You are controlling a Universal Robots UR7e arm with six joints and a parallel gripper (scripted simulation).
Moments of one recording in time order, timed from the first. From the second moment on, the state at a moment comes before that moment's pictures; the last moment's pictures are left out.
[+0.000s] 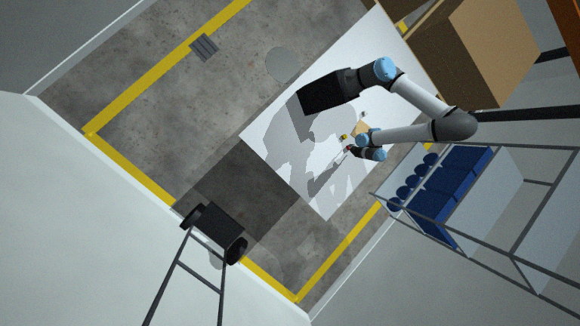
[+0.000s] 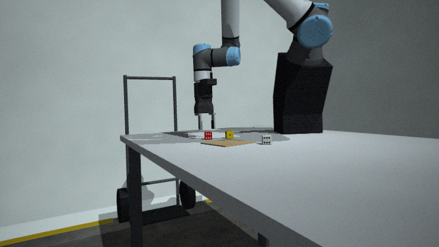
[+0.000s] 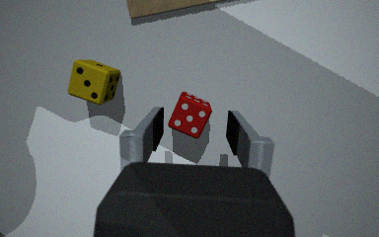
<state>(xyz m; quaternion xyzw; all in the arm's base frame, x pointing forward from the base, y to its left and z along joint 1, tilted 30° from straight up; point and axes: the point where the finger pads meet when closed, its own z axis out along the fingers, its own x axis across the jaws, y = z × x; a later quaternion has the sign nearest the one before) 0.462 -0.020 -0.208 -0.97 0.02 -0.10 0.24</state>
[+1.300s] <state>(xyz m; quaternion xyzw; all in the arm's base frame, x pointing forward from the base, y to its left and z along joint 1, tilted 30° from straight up) 0.456 -0.018 -0.208 -0.97 0.02 -0.10 0.24</state>
